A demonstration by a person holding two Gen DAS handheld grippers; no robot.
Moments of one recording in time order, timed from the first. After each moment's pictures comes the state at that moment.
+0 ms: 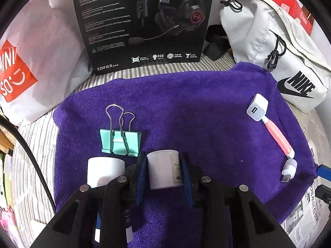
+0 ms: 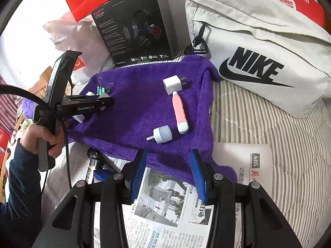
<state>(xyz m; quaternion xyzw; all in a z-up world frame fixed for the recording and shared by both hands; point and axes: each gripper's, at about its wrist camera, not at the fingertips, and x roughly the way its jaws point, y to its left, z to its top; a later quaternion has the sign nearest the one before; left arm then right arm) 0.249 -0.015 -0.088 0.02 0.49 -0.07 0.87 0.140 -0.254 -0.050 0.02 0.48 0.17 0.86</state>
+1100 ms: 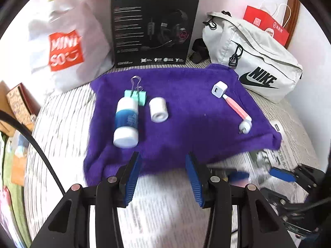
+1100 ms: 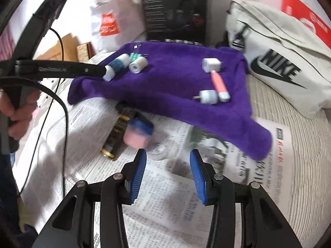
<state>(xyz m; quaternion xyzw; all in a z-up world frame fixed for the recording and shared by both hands) 0.113 0.012 -0.039 -0.02 0.47 -0.07 0.88 0.064 -0.199 -0.075 -0.09 0.46 0.22 0.86</state>
